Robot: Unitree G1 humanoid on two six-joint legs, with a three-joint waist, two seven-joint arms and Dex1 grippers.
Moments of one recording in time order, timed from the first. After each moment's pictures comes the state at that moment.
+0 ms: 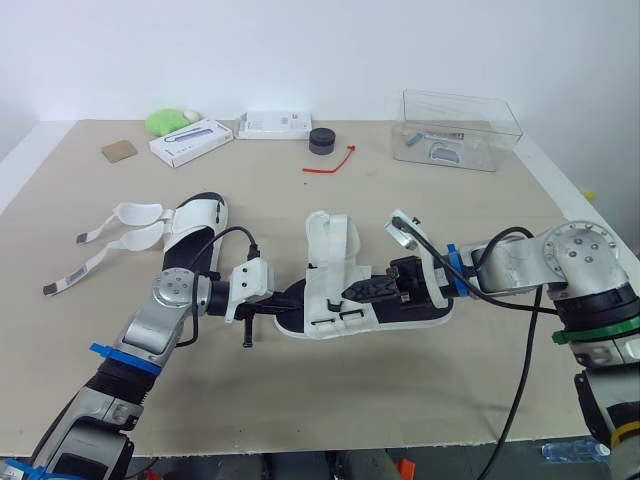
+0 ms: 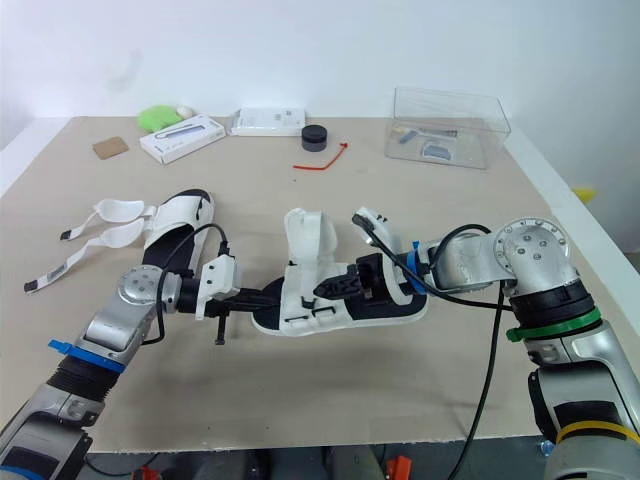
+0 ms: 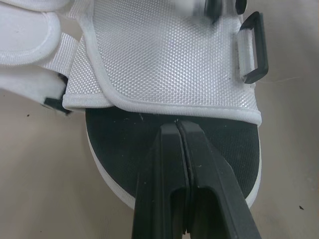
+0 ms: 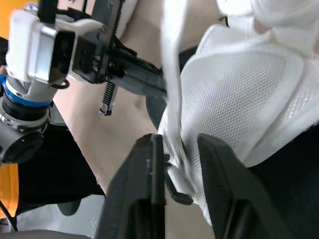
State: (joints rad) left arm -0.47 0.53 -0.23 0.13 -0.20 0.06 -1.23; right arm -0.82 -0.84 0.27 0.04 1.95 1.39 -0.19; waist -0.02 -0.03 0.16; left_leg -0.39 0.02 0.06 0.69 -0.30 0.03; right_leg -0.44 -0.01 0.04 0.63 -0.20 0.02
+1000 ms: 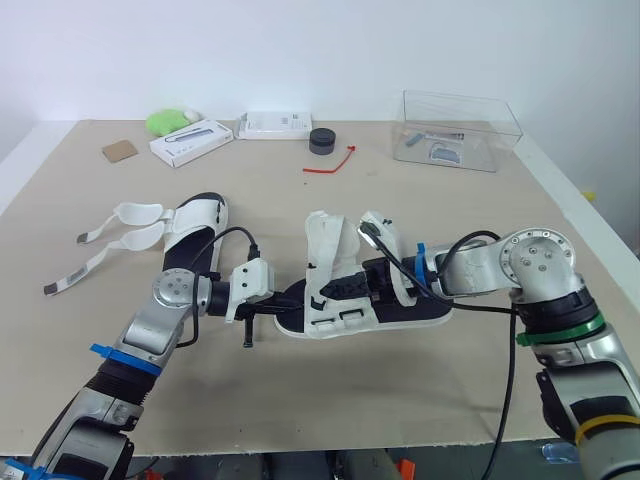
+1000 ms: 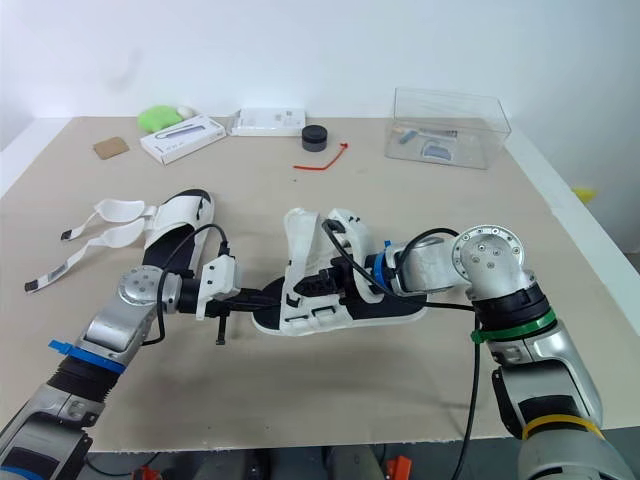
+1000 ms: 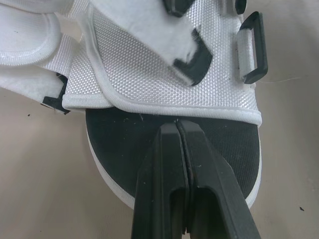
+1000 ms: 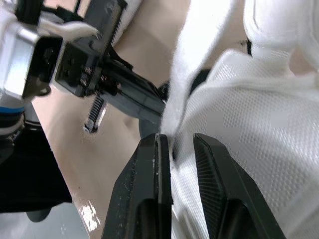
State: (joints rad) left arm -0.47 0.53 -0.24 0.13 -0.20 0.05 -1.22; right arm -0.83 -0.66 0.23 0.00 1.68 1.35 -0.13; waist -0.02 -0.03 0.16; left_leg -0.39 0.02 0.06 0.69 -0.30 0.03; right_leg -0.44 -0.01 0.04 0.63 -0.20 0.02
